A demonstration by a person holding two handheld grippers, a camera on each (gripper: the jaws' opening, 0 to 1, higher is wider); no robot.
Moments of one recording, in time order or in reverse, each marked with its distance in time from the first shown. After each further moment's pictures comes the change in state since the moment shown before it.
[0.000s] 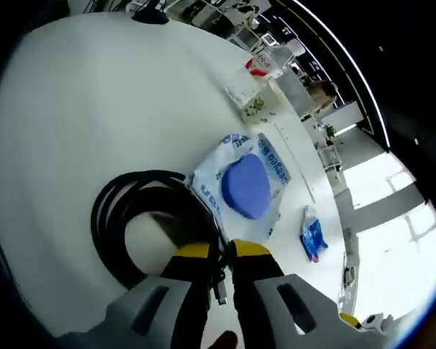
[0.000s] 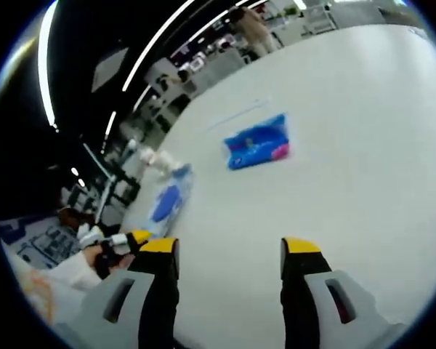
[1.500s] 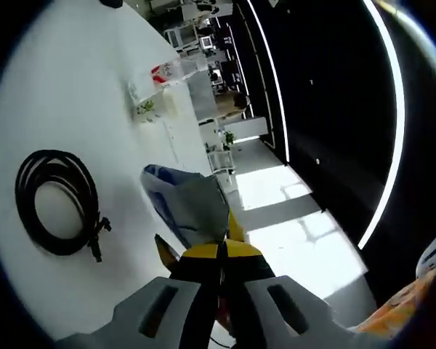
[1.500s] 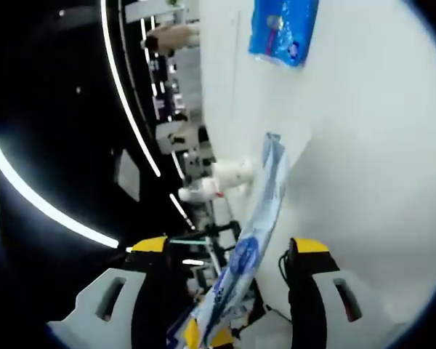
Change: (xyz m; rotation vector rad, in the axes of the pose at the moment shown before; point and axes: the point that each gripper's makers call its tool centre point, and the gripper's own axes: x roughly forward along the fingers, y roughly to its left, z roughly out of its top) left arm -0.100 -0.116 -0.006 -0.120 0.095 -0.751; right arm 0.127 0.136 0.020 0.903 -0.055 0.439
